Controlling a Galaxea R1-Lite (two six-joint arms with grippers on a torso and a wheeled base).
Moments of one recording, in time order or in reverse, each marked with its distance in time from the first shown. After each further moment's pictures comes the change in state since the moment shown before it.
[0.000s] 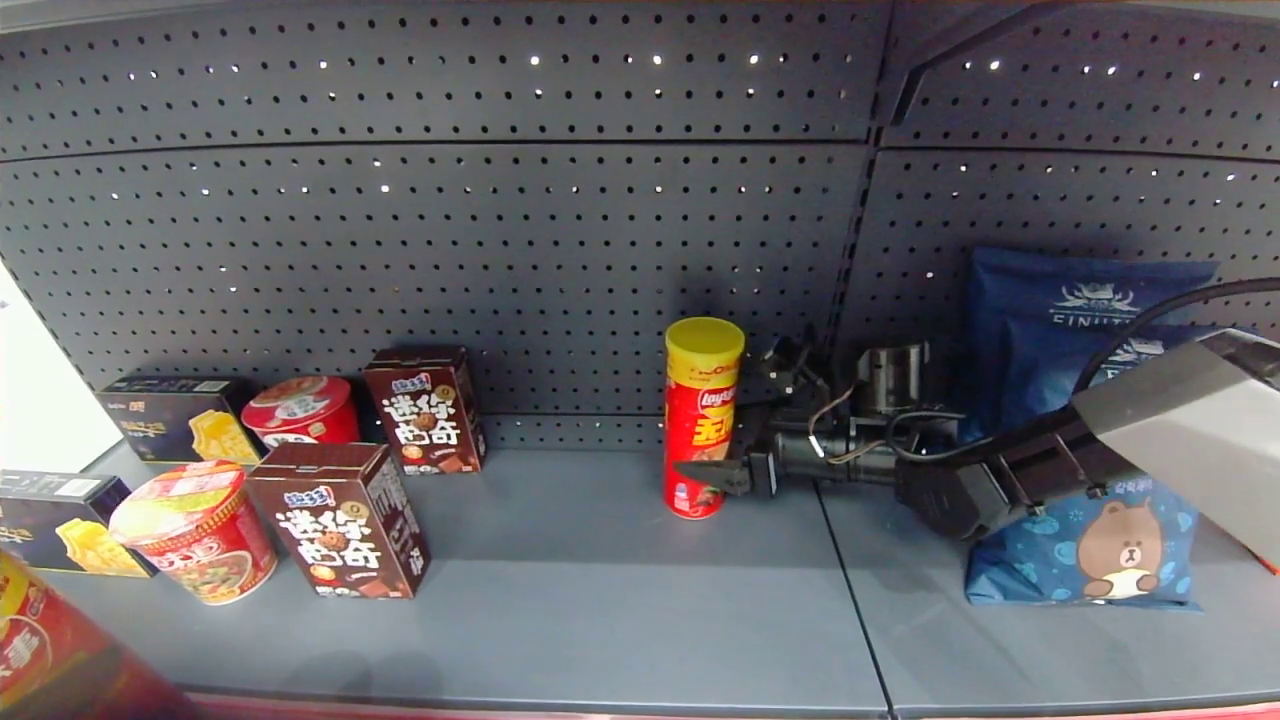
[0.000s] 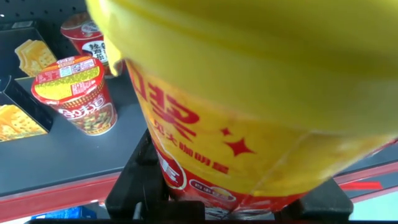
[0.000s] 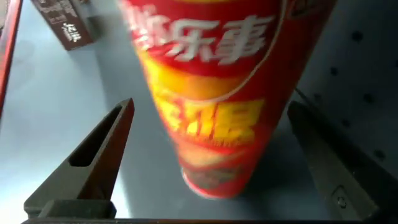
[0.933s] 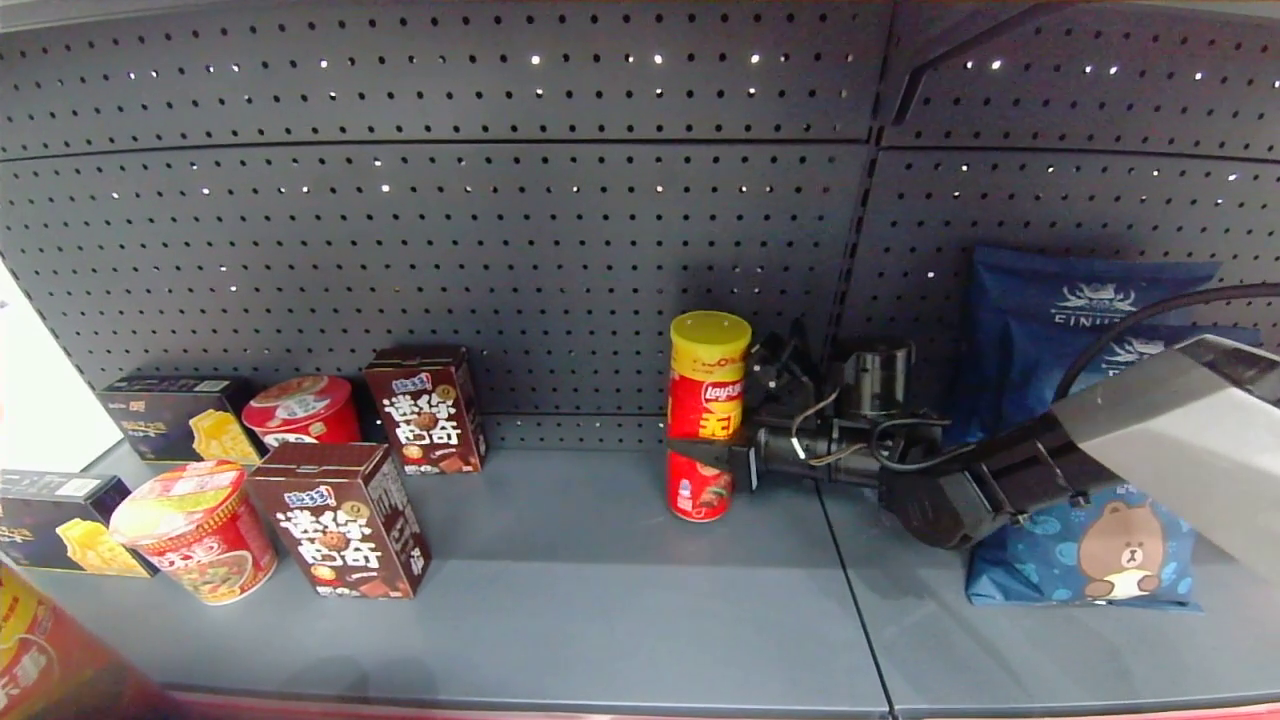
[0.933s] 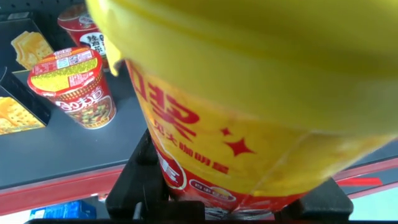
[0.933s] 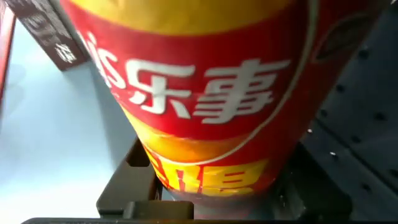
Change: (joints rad) left arm 0.001 -0.016 0.021 0.010 0.000 0.000; right arm 0.042 -0.013 0.018 -0.068 -0.085 0.077
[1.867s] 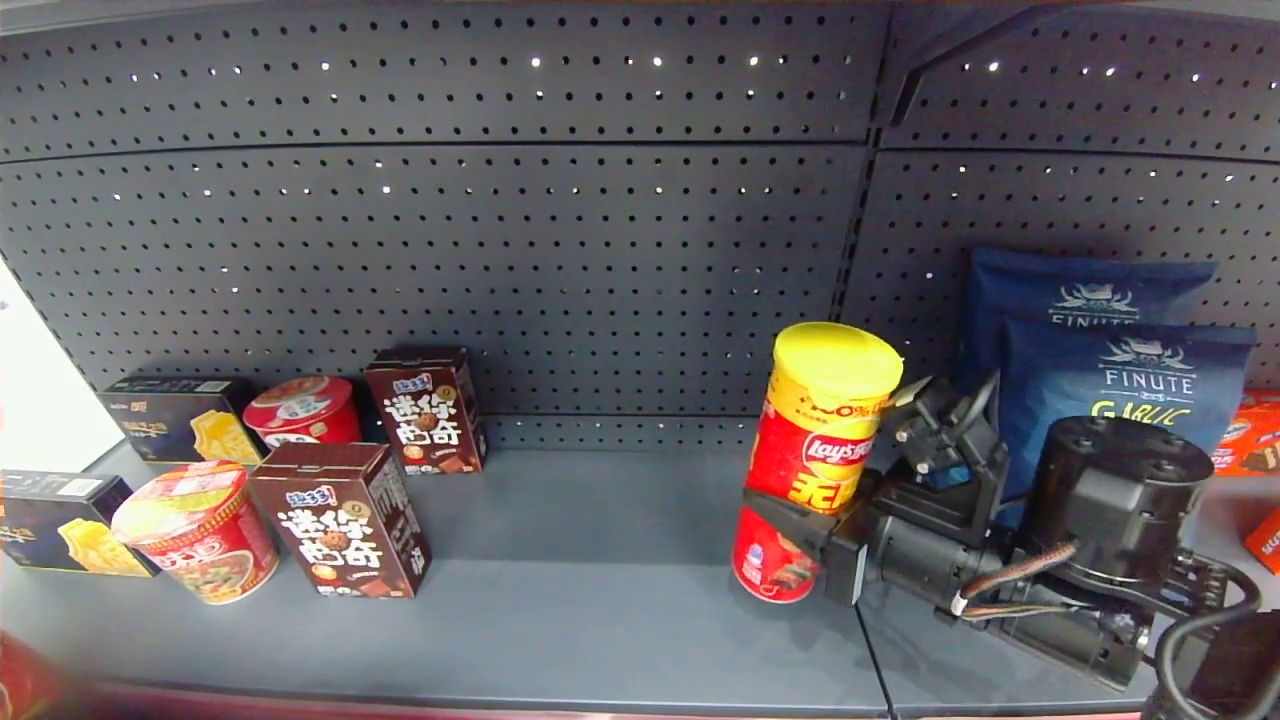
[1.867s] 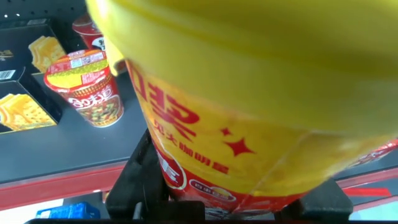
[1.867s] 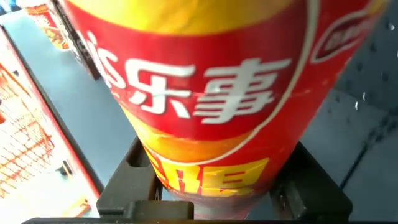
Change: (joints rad) left arm 0.008 -0.086 0.015 0.026 0.018 0.004; right arm 0.206 -0.468 0.719 -0.361 -0.487 0.114
